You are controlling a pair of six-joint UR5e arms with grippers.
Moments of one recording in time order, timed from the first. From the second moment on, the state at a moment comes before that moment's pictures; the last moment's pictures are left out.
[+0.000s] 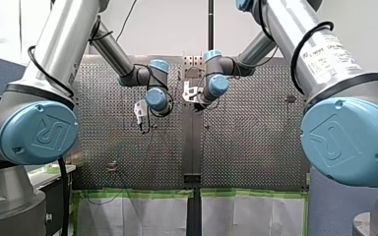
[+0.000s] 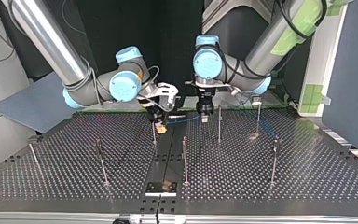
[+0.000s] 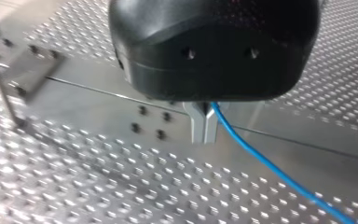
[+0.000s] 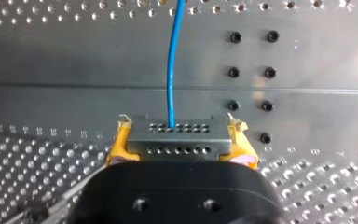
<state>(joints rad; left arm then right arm) -0.39 -1.92 -1.76 -2.71 -1.94 -1.82 2.24 -0.97 1.25 -0.03 1.55 1.66</state>
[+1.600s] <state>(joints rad) -0.39 -1.64 -1.74 -2.76 -1.90 -1.79 2.24 -1.26 1.32 0.01 1.55 1.64</state>
